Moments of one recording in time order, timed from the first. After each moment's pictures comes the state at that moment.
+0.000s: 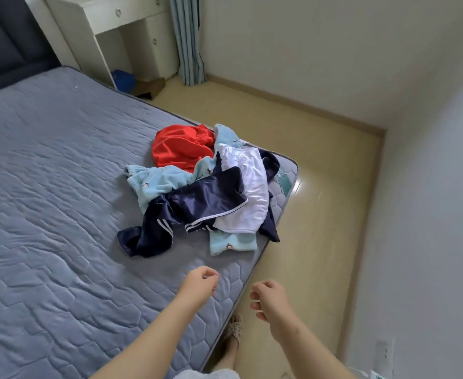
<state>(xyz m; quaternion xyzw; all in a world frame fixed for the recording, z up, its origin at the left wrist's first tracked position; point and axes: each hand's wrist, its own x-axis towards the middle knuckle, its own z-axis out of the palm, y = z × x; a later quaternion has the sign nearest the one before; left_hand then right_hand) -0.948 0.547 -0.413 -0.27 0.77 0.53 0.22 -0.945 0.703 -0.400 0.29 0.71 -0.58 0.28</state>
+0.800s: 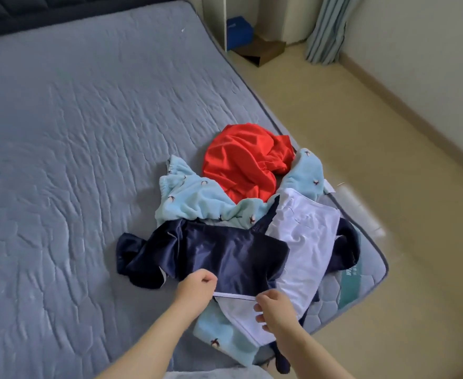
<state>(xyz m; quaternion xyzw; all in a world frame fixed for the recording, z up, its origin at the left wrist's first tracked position) -1.262 0.504 -0.471 -0.52 0.66 0.53 0.13 -1.349 0.647 -0.476 0.11 0.77 -0.39 0.49</state>
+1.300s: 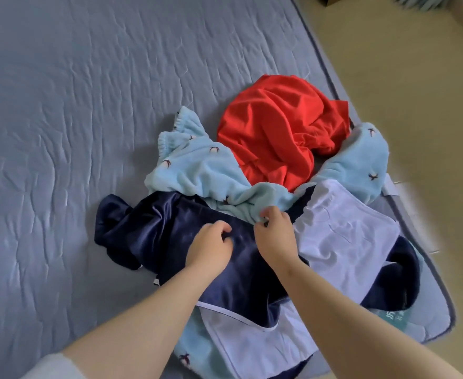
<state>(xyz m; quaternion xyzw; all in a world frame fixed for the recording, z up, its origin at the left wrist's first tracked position) -1.384 0.474 -0.586 -0.54 0.74 0.39 0.11 -1.493 0.537 -0.591 -0.21 0.86 -0.30 0.37</state>
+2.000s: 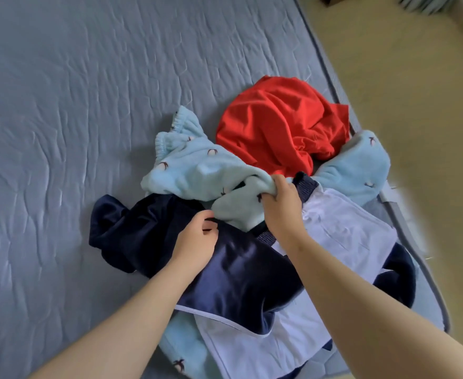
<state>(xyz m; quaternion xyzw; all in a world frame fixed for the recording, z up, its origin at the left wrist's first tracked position) -1.376 0.453 -0.595 -0.59 0.63 0.51 -0.01 -1.533 0.505 -0.580 -0.27 0.84 -0.37 0.30</state>
